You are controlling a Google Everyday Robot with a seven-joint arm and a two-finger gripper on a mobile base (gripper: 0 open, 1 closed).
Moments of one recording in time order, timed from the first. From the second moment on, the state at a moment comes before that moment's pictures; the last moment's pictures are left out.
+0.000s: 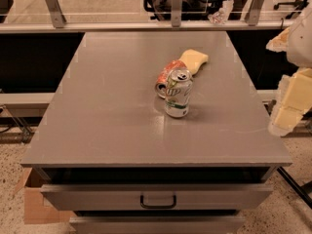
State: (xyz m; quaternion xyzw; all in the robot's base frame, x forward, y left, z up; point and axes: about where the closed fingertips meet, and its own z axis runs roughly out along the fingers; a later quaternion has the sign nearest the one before) arm 0.438 -0.217 0.976 -0.60 0.78 -0.03 0.16
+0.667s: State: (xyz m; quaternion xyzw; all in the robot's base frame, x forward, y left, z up) arm 0.451 -0.216 0.983 -0.62 0.77 -0.04 0.17
